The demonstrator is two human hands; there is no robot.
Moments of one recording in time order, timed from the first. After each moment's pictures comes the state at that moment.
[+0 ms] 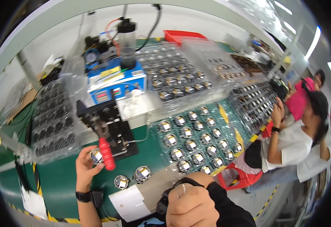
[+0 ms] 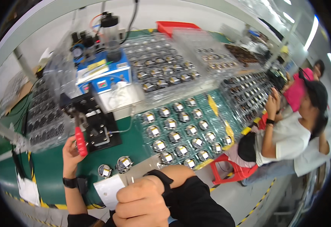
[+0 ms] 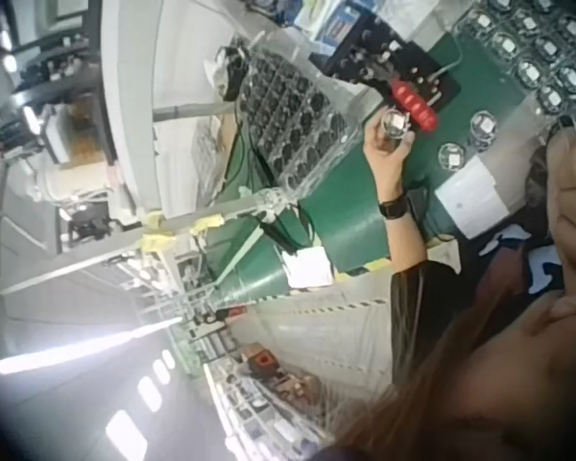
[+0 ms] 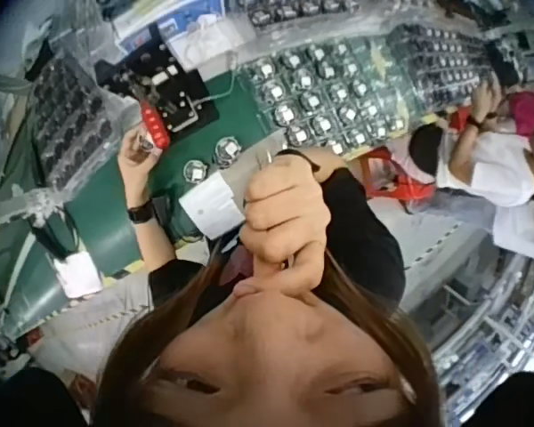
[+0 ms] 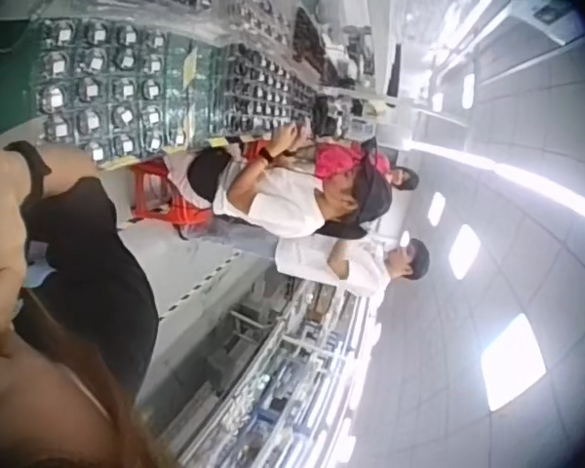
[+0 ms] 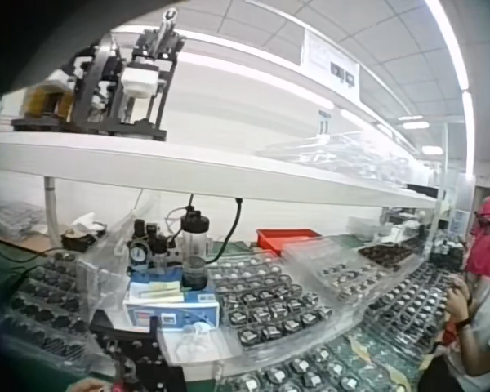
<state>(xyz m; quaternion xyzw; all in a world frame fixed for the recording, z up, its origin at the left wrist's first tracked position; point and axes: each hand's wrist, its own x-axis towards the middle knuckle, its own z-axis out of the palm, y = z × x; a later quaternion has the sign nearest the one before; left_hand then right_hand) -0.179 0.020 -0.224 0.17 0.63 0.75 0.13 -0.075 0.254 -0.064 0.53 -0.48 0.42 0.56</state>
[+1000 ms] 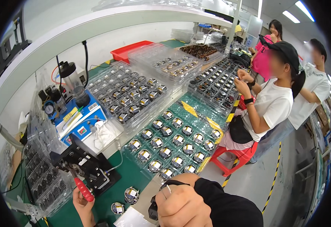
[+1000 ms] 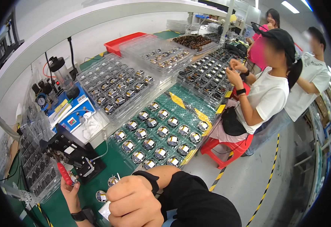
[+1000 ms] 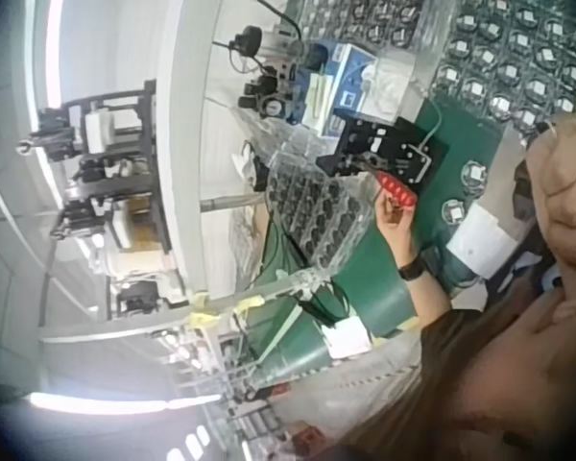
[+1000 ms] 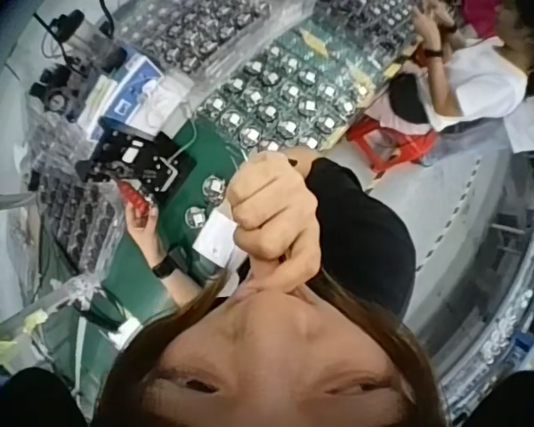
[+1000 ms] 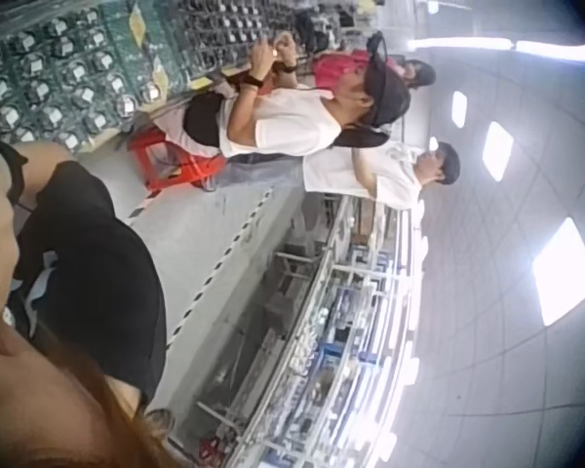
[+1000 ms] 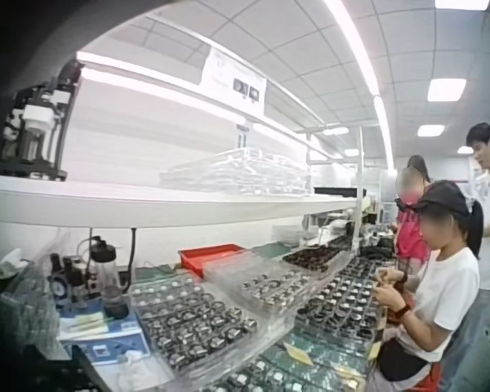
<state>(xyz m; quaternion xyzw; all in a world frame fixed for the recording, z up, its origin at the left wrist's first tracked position) -0.177 0.030 -0.225 0.16 0.66 0.73 0.11 -0.054 0.288 -0.063 0.49 -0.47 0.32 0.67</state>
